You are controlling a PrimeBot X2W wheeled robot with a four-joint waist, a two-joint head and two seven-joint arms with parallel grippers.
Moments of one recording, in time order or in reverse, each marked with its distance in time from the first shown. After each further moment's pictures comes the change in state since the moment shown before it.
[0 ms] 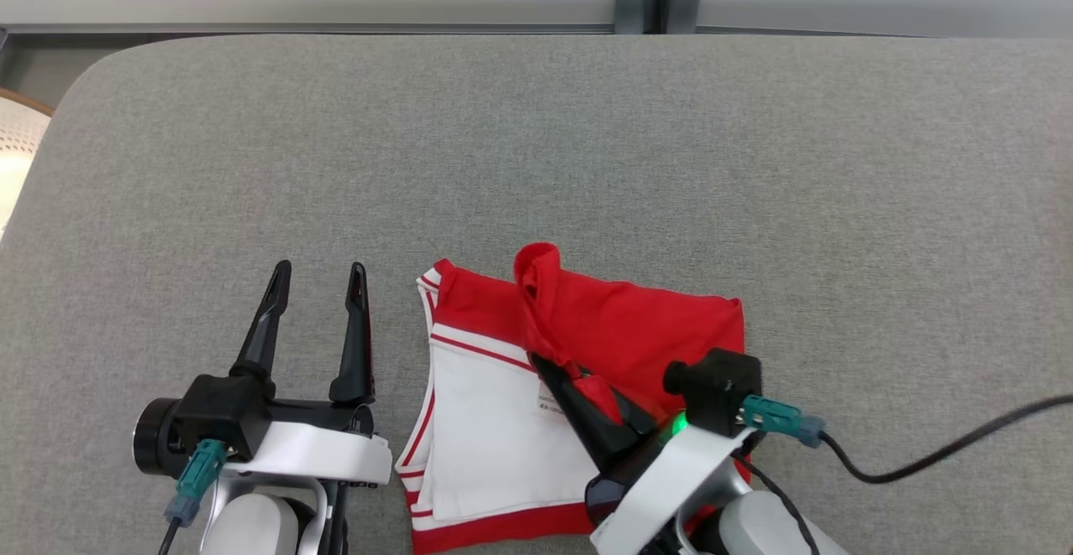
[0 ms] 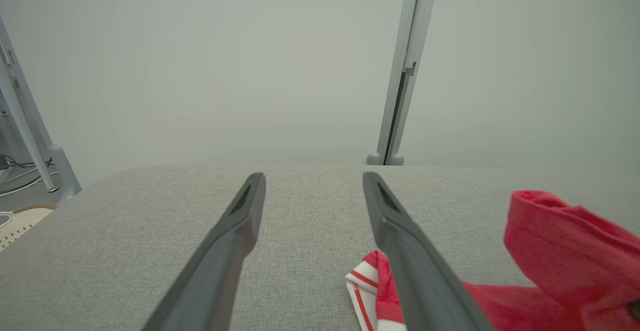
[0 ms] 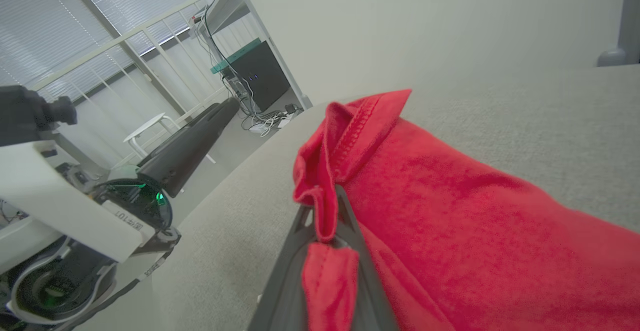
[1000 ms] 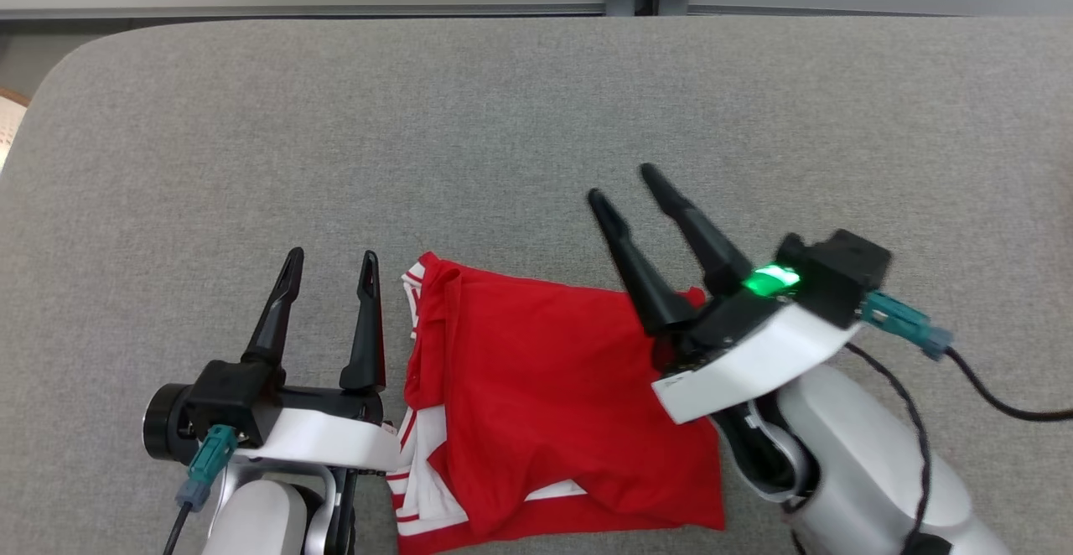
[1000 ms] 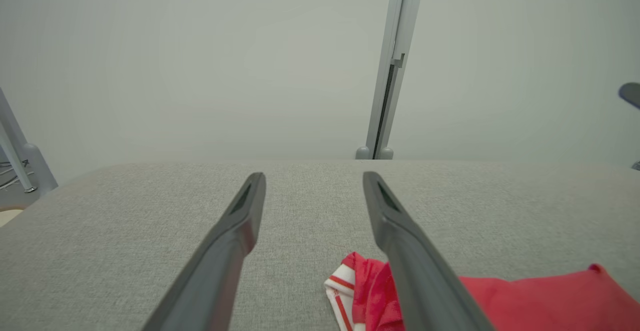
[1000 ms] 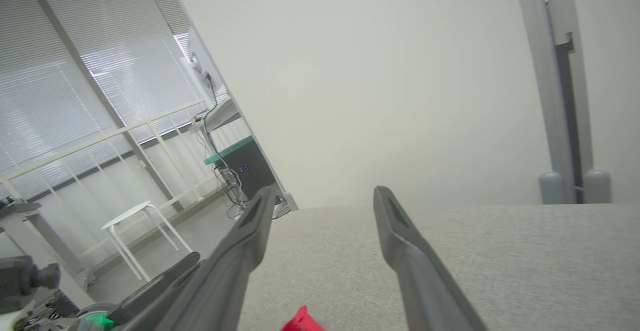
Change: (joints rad) left arm -0.035 -0.009 -0.025 0.024 0.003 -0.001 0.000; right arm -0.291 -0.068 0.078 0.124 0.198 0.000 -0.266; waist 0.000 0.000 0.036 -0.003
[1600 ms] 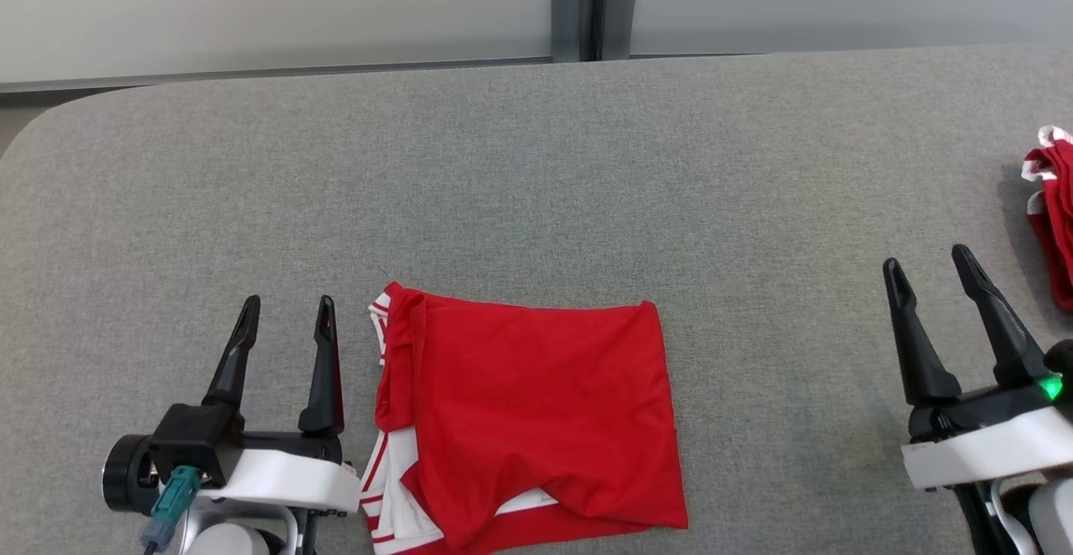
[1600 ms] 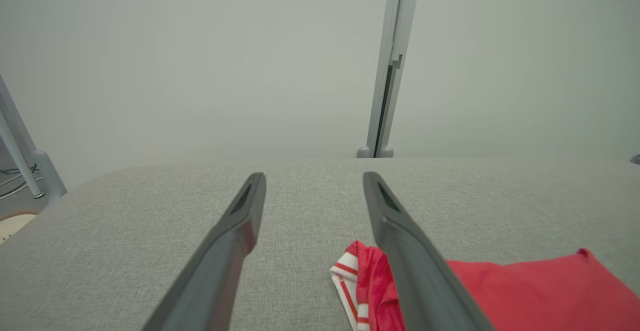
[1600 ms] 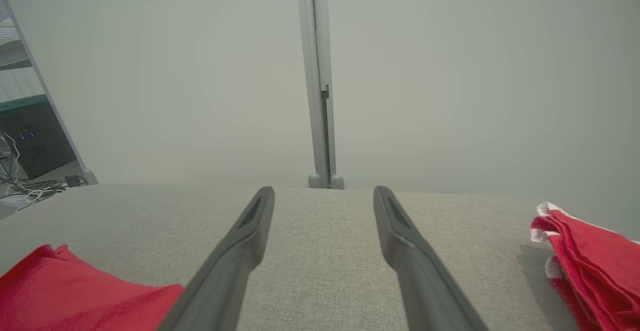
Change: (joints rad) left arm 0.079 0.030 0.065 -0.003 0.009 -0.008 -0.001; right arm 0.414 -0.190 -0.538 -0.177 -0.317 0.000 0.044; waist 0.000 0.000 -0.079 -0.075
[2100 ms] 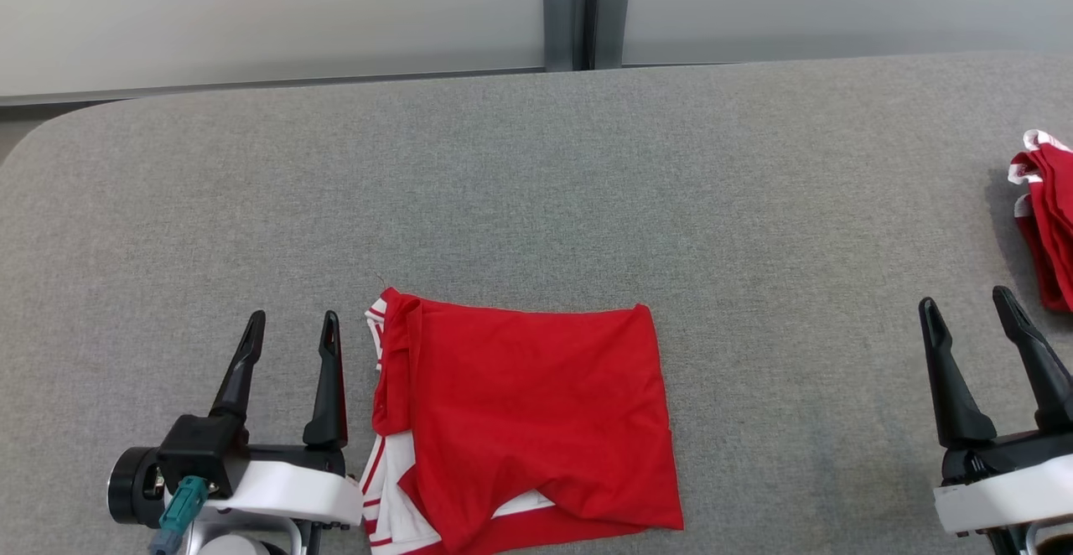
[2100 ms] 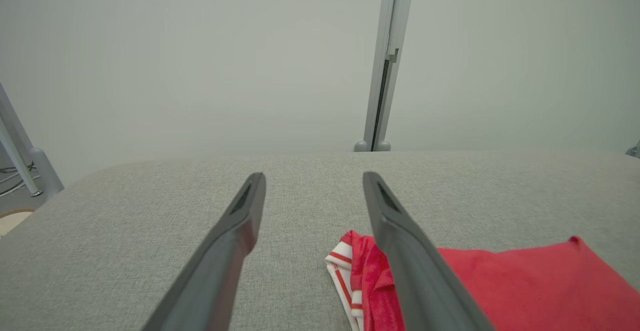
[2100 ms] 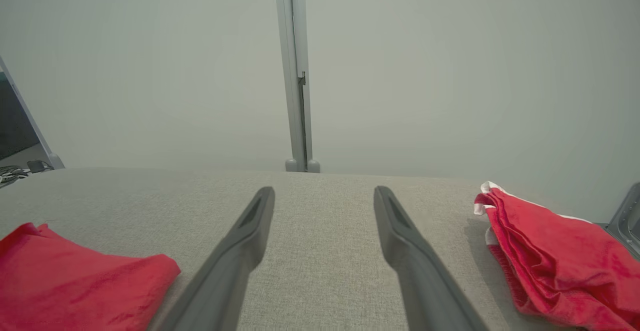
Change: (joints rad) left arm 0.028 0.007 -0.009 0.008 0.001 0.008 0.000; right arm 0.178 0.044 -0.154 -0.176 -0.093 0.000 0.124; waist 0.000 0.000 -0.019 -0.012
